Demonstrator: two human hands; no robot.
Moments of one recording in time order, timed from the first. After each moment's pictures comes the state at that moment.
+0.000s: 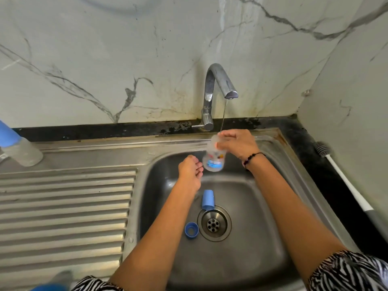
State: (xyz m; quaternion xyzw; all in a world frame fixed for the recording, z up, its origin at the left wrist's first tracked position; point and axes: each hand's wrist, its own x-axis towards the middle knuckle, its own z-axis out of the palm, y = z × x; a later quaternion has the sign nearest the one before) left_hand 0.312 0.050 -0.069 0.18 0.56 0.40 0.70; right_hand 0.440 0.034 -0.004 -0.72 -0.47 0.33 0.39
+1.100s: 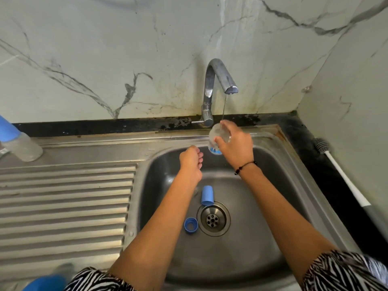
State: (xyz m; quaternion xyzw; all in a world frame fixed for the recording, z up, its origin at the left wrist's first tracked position) left_hand 0.317 0.055 -0.056 0.22 0.57 0.40 0.68; right_hand 0.424 0.028 -0.024 -0.72 -0.60 0.08 0.35
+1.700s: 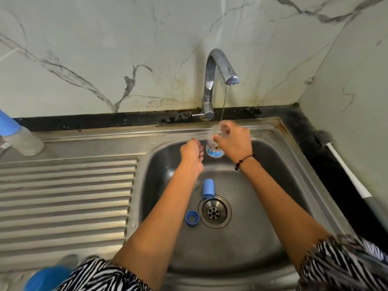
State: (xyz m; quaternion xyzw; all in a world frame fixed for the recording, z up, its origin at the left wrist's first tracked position) left_hand 0.318 0.052 -0.055 0.22 0.57 0.41 0.68; right_hand 0.422 0.024 -0.028 -0.72 -0.58 0.10 0.36
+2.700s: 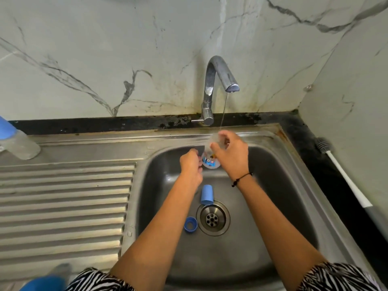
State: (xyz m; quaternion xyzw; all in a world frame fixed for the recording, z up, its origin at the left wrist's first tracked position) left_hand 0.319 0.044 -0.060 0.20 0.57 0.42 0.68; right_hand 0.415 0.023 -0.050 -0.70 -0.56 0.11 0.44
